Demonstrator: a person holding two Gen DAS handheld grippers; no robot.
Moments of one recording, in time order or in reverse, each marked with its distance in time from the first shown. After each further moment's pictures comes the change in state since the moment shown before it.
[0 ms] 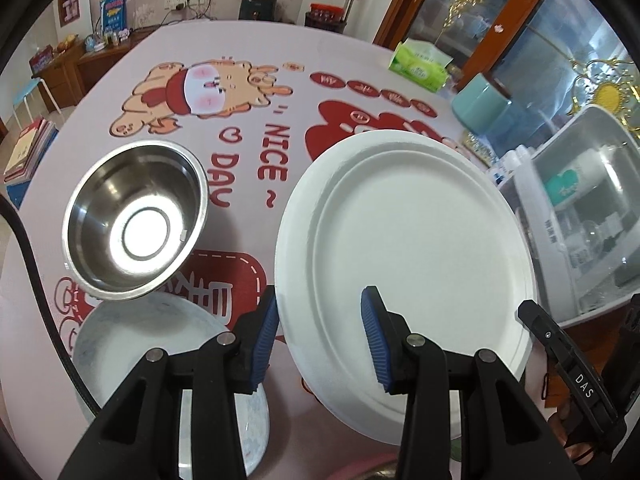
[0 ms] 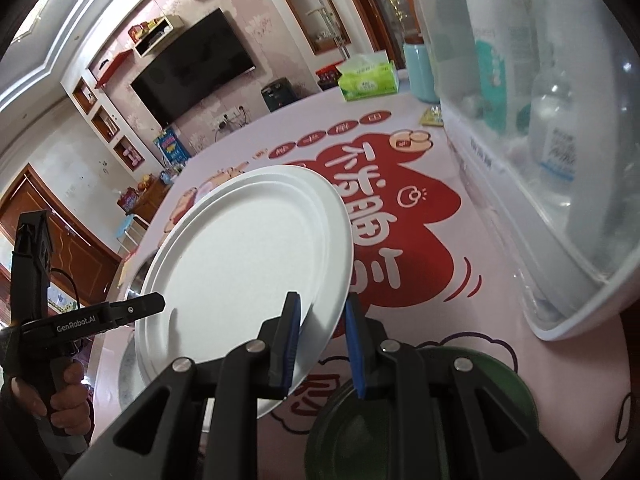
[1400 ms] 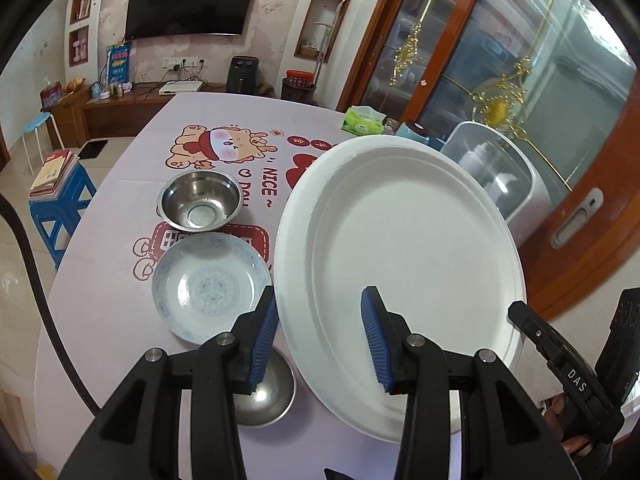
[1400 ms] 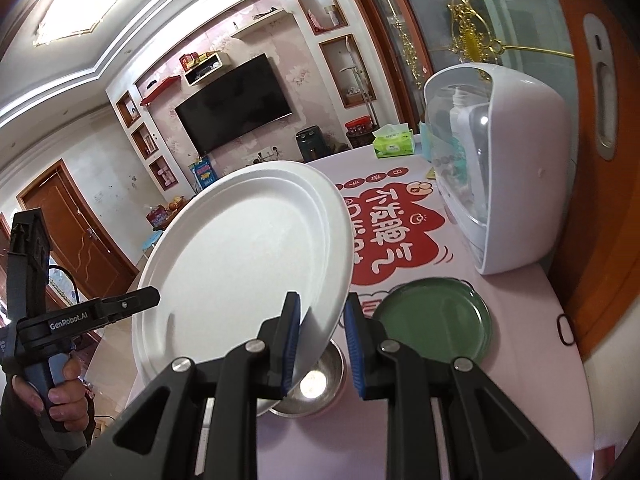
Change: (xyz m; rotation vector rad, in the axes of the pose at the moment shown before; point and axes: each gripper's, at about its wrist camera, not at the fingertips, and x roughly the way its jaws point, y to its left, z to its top) left arm -0.225 -0.008 -0.146 0.057 -0.228 -0.077; right arm -0.199 0.068 -0.094 -0.081 -0.175 0.032
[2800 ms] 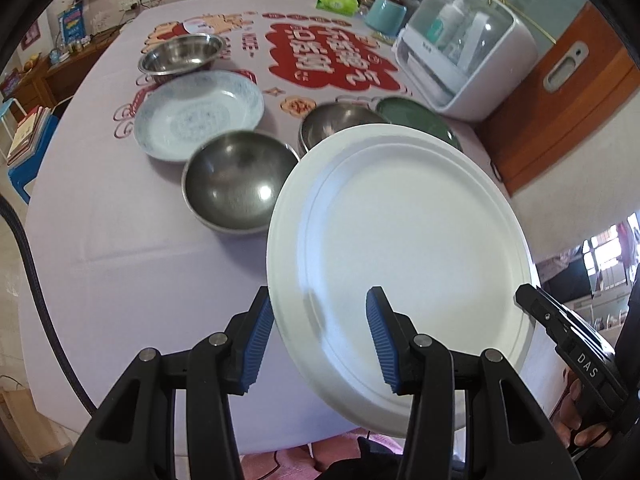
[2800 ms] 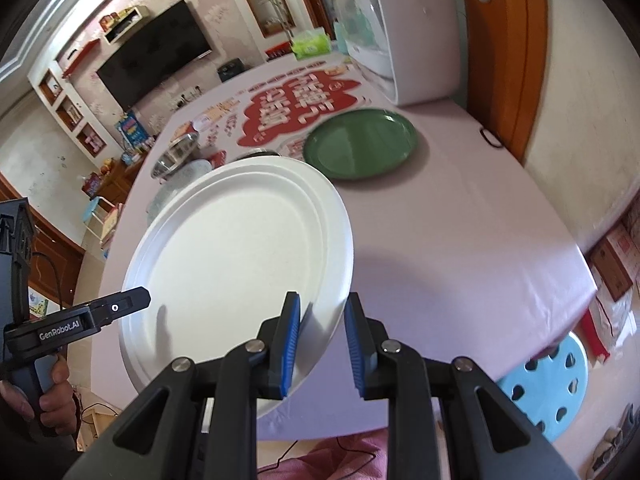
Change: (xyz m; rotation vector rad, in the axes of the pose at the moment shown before) left arm 0.025 0.022 -0.147 0.123 0.362 -0.035; right arm -0.048 0.013 -0.164 0.167 0.263 -0.263
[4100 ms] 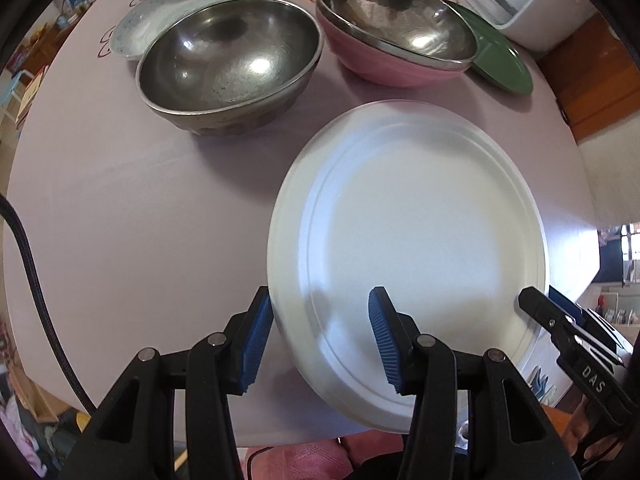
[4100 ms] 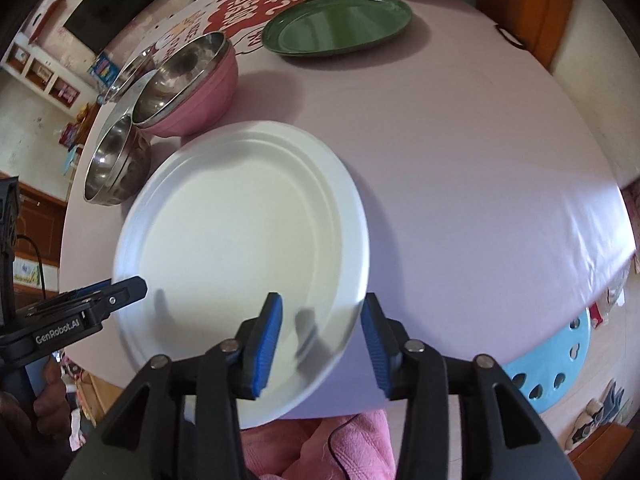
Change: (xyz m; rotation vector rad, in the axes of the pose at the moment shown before) left arm 0.092 -0.006 -0.022 -0.068 0.247 0.151; right arm 0.087 -0.027 -0.018 -0.008 0.315 -0.017
